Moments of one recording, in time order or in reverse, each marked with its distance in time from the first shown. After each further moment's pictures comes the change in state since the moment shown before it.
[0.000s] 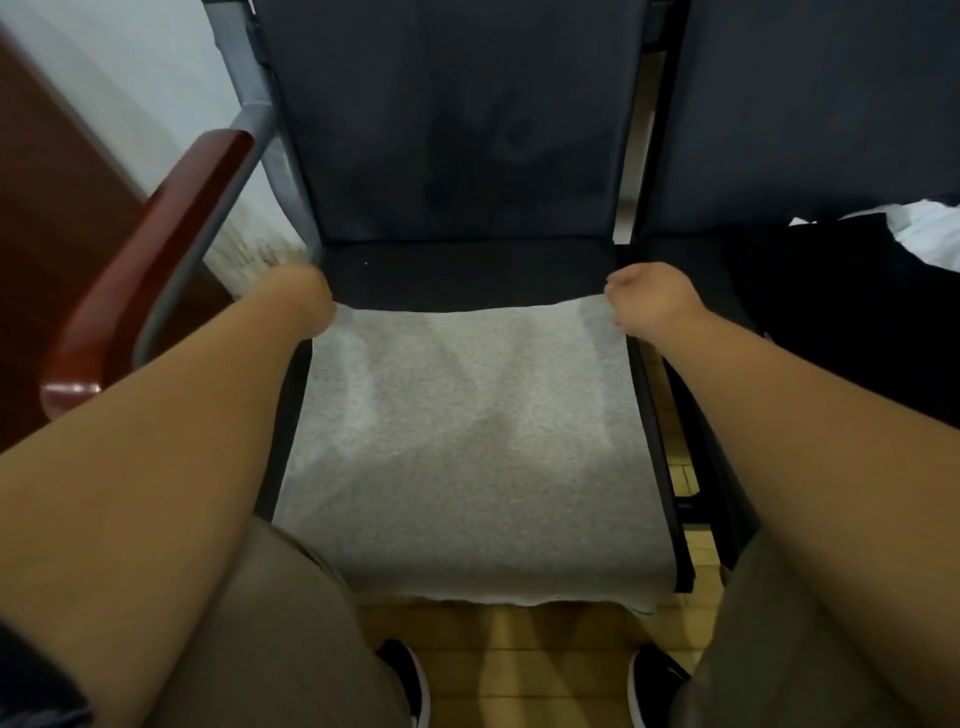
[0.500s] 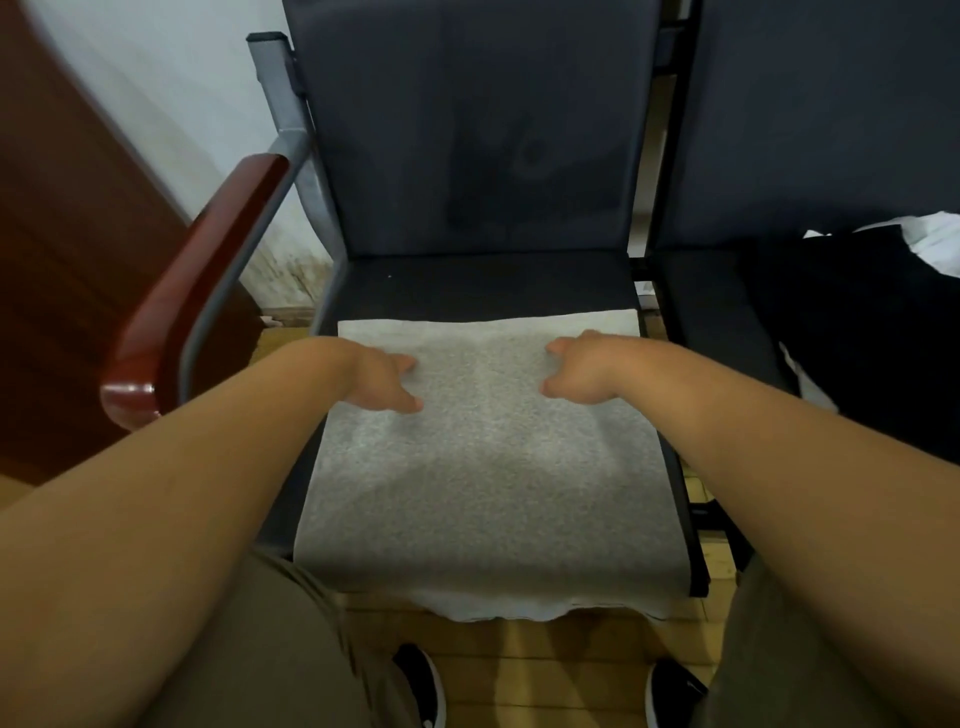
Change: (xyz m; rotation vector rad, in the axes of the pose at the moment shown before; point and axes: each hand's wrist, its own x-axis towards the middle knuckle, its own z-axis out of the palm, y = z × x) left_hand -0.068 0.022 0.005 0.003 -0.577 0.284; right_hand -0.058 -0.044 0.038 -0.690 -0.547 -0.158
